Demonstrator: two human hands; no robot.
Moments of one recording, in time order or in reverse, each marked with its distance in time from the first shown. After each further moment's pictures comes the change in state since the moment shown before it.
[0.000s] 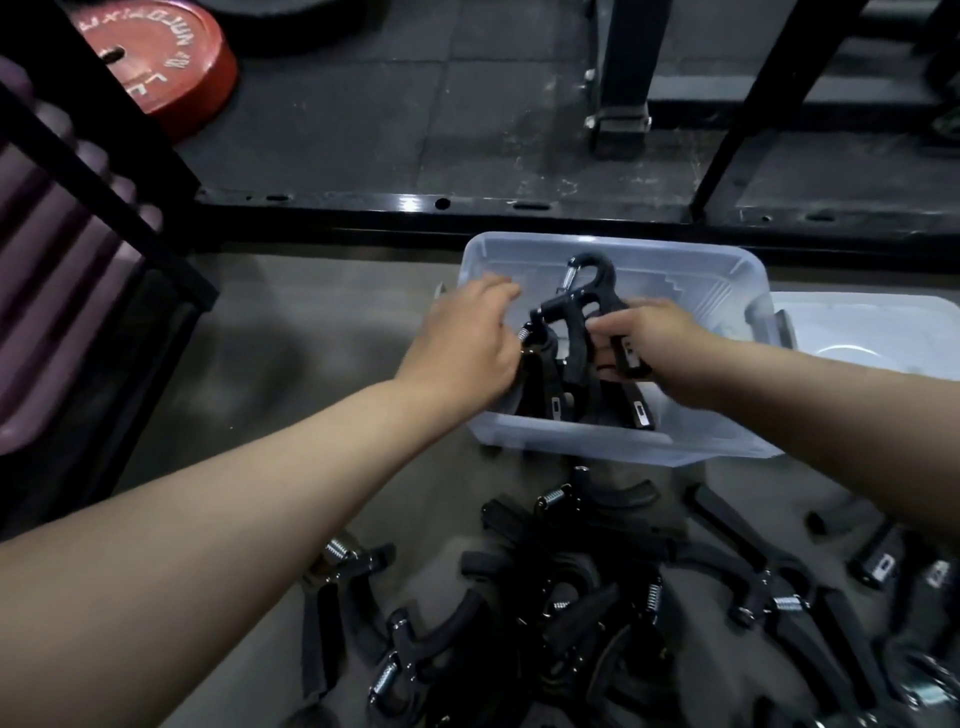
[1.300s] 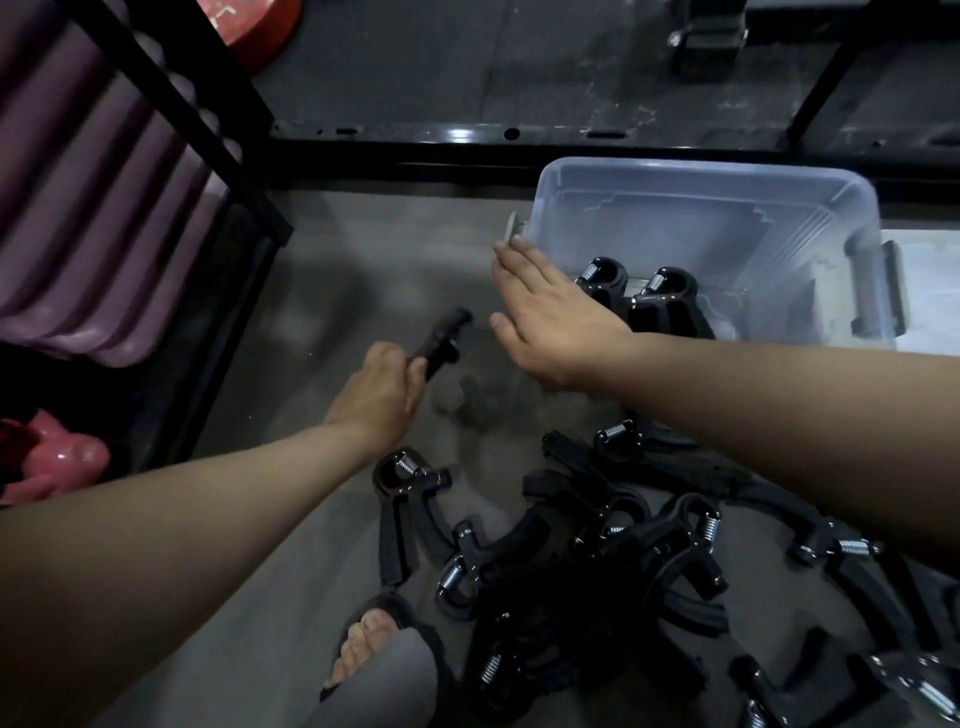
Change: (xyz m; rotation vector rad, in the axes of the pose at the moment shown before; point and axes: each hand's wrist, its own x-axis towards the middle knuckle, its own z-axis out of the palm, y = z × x) left_hand -0.130 -0.151 0.006 0.346 -0.017 -0.242; right_hand -0.012 0.032 0.137 -1.313 -0.111 -0.789
